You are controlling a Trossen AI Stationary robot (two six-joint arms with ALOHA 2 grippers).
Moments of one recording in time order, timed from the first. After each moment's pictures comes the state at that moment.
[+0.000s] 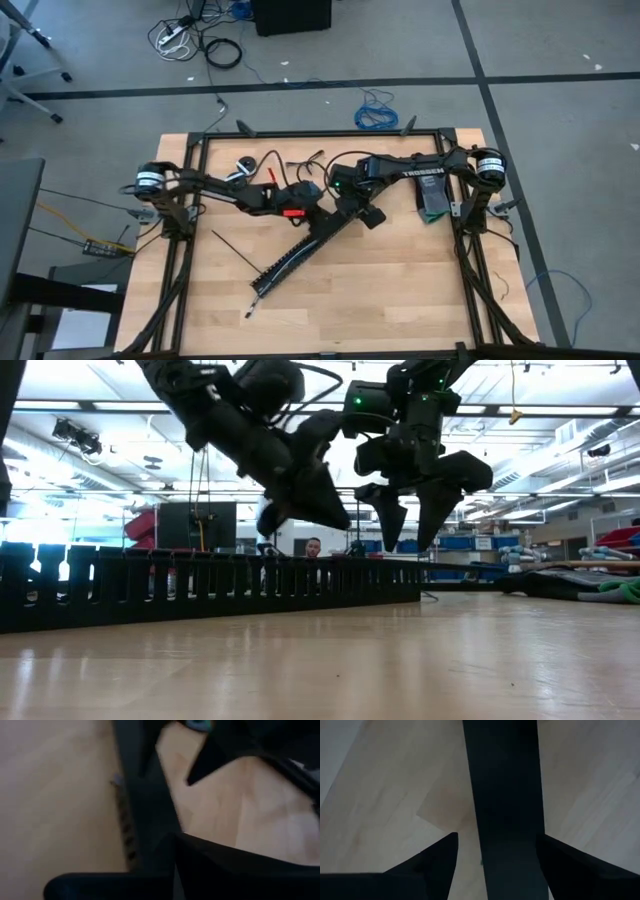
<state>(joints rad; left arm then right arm) 0.04 1.73 0.95 0.18 -0.03 -0.57 -0.15 1.80 1.34 -0.86 -0.09 -0.74</state>
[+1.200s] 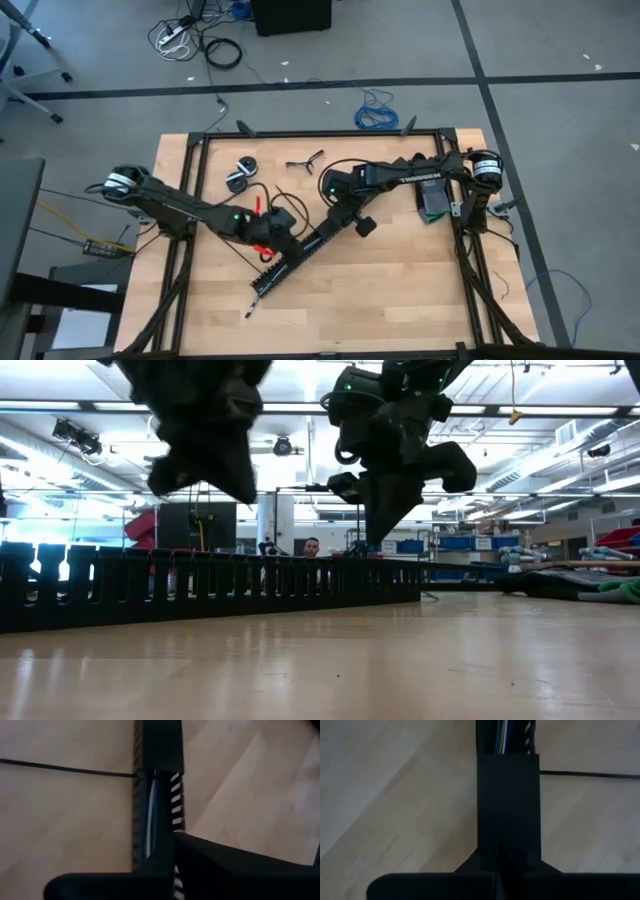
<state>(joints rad) -0.28 1.47 0.95 -0.39 -0.26 -1.00 -0.10 1.83 1.34 -0.67 -0.24 -0.79</state>
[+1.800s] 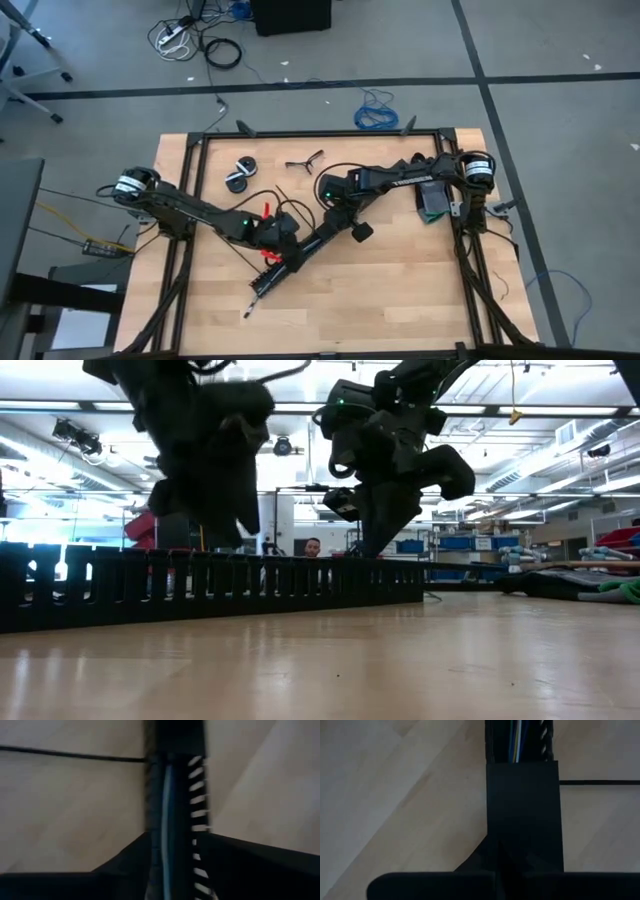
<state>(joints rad) -0.28 1.58 0.95 -0.37 -0.26 -0.95 -0.09 1.89 1.34 -0.64 -0.32 -0.71</state>
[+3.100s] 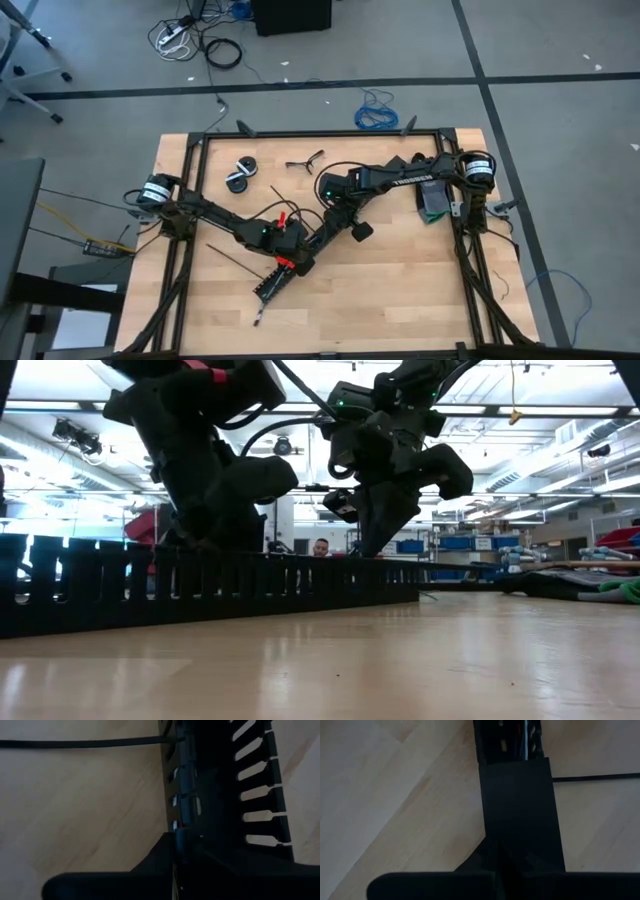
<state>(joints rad) -0.26 1.79 0.97 -0.29 -0.28 -0.93 -0.10 1.90 1.34 -0.63 -0.34 -0.69</state>
